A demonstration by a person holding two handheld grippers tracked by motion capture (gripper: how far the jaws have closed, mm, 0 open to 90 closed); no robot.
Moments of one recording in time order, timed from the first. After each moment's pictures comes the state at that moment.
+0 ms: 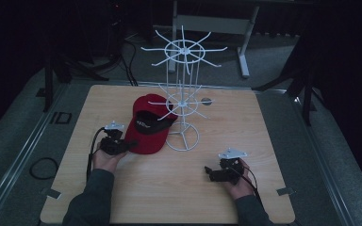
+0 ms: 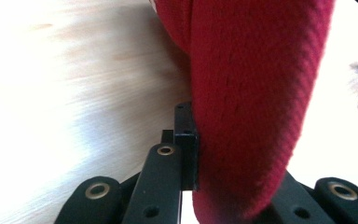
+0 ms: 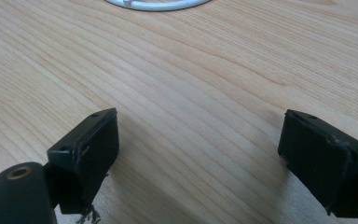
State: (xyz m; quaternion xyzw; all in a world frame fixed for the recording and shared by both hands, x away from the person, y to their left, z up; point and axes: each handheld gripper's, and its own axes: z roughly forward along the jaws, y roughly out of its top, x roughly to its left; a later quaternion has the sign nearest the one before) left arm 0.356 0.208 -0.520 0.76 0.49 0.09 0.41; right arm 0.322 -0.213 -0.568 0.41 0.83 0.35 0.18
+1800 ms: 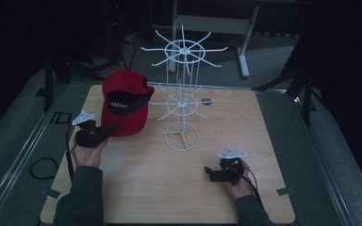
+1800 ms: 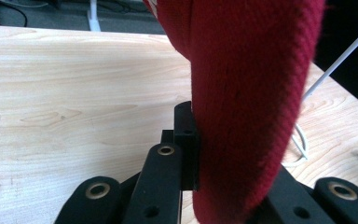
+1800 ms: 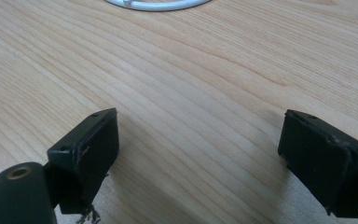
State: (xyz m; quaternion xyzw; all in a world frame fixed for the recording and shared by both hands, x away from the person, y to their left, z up) left arm 0.337 0.256 -0.469 0.66 0.53 0.18 0.49; right arm 0.322 -0.214 -0.568 0.41 0.83 0.35 0.18
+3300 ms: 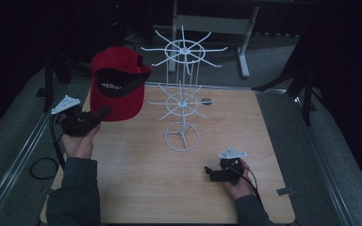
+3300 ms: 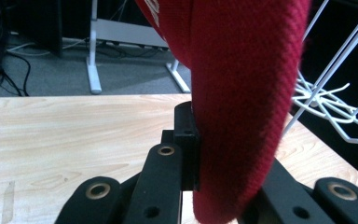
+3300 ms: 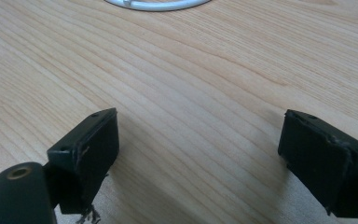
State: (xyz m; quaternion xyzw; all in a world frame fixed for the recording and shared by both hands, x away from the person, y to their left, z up) left arm 0.326 0.263 -0.404 0.63 0.50 0.22 0.55; right arm 0.323 -0.214 -0.568 0.40 0.83 0.35 0.18
